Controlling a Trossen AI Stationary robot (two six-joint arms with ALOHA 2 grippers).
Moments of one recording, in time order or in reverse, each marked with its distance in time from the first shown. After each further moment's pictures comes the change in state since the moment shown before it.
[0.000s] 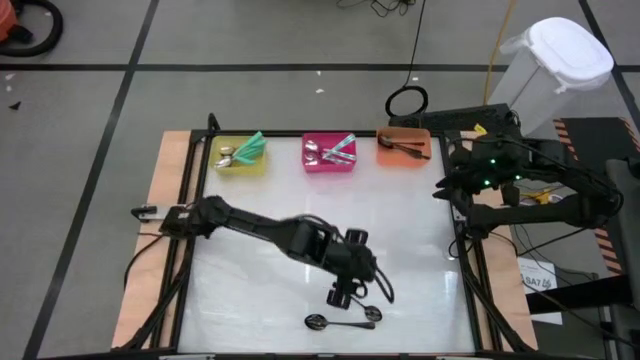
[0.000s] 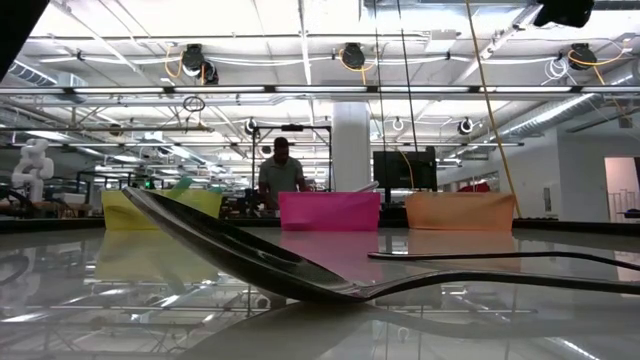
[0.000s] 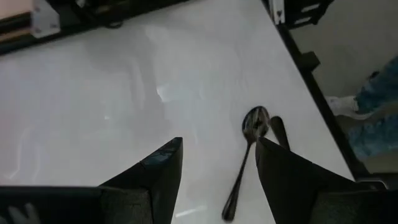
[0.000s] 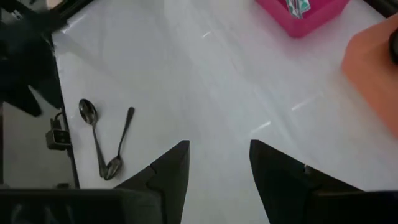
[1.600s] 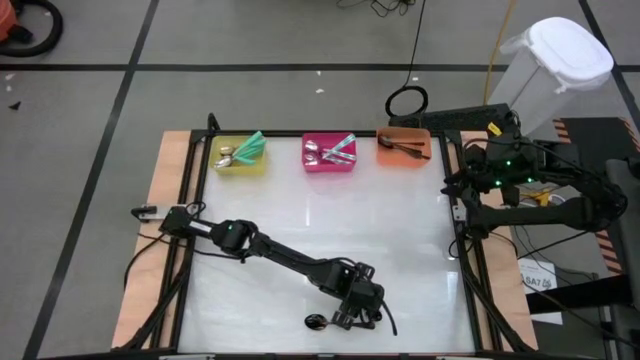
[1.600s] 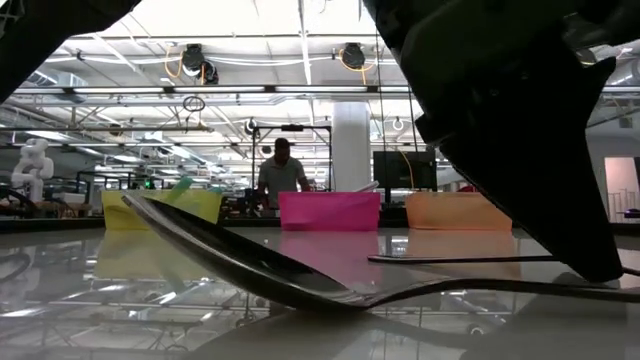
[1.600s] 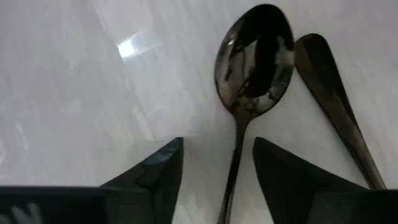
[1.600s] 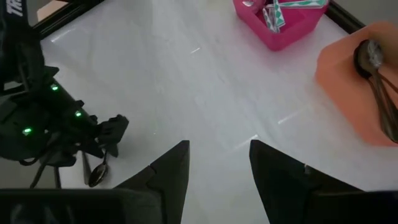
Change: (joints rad) left arm -0.057 0.390 0.001 0.145 0.051 0.076; right arm -0.001 -0.071 0.000 -0.030 0.069 -0.024
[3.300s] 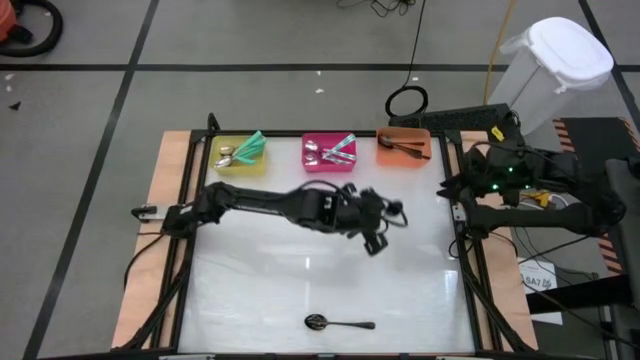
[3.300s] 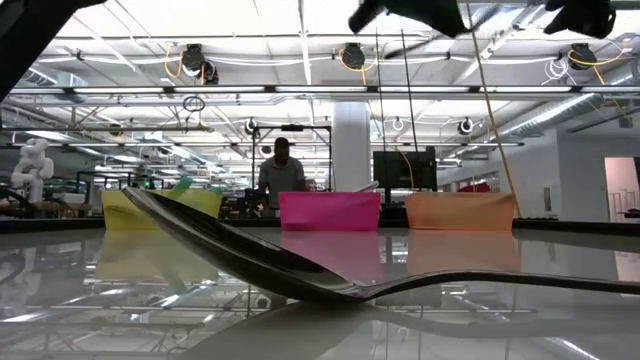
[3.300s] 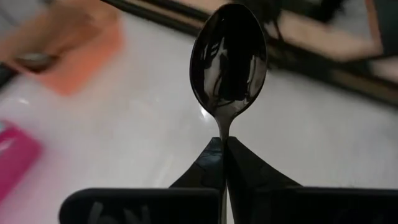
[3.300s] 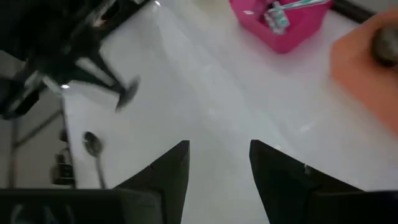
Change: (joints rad) left arm 0.203 -0.354 -0.001 -0.024 -0.364 -0.557; right arm 0.000 -0.110 -0.140 0.122 -0.002 0.123
